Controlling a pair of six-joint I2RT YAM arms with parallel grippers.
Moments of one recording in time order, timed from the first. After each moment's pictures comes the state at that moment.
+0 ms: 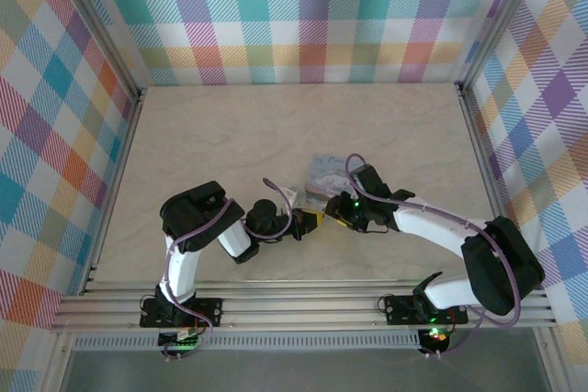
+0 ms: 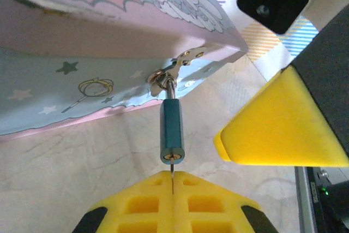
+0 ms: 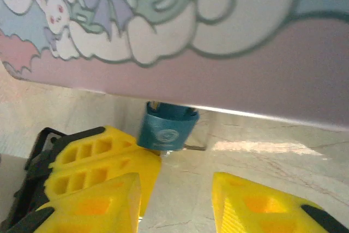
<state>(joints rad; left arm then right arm) -0.80 2.01 0.48 1.29 0.36 -0.66 0.61 1.36 0.67 -0.29 -0.28 1.02</state>
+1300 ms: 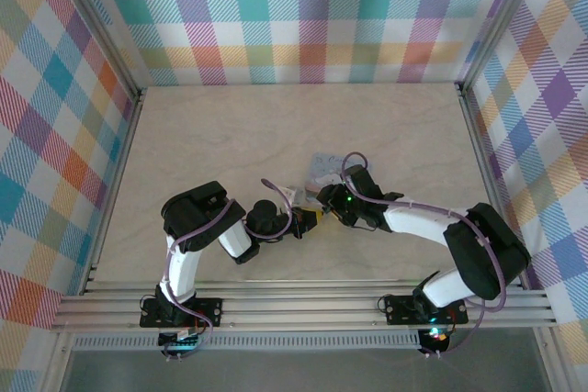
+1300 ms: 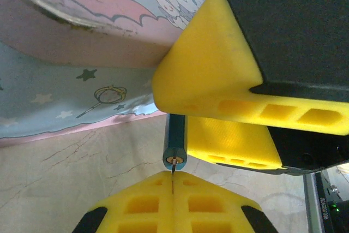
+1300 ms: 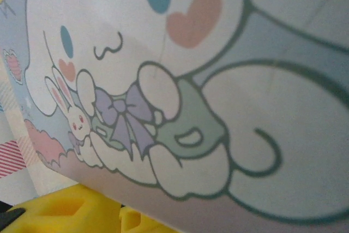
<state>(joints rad) -0.82 2.02 0.48 1.31 0.30 -0.68 0.65 1.46 0.65 -0.03 -0.16 1.25</state>
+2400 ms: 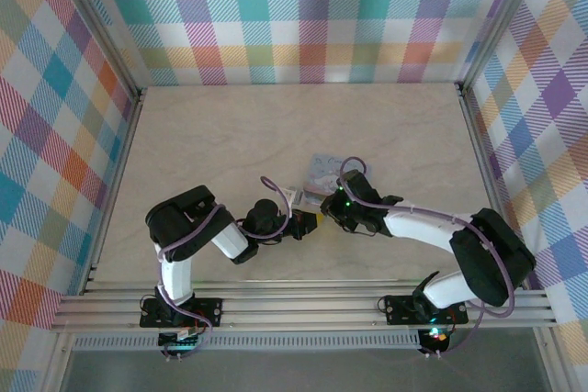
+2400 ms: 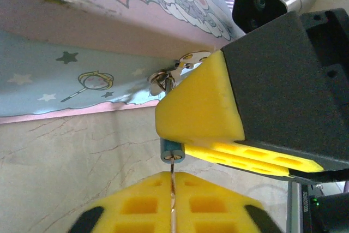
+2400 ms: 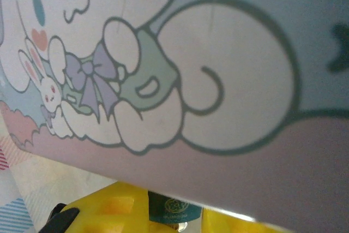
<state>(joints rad) -0.84 1.88 0.46 1.12 0.30 -0.72 0.70 1.41 0.64 -0.10 -0.10 1.26</state>
